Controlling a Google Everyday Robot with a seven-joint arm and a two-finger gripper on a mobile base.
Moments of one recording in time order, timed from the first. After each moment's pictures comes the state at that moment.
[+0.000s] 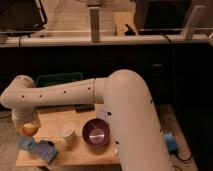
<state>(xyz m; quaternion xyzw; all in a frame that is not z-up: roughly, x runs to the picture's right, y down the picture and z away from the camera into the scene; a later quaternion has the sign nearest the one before) -0.381 0.171 0.686 -0.08 -0.38 -0.74 0.55</state>
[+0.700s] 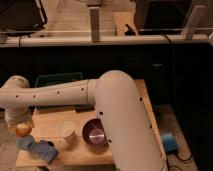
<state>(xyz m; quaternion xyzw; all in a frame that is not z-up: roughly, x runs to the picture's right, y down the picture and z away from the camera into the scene) -0.415 0.175 0.687 -0.07 -0.40 -0.75 0.52</state>
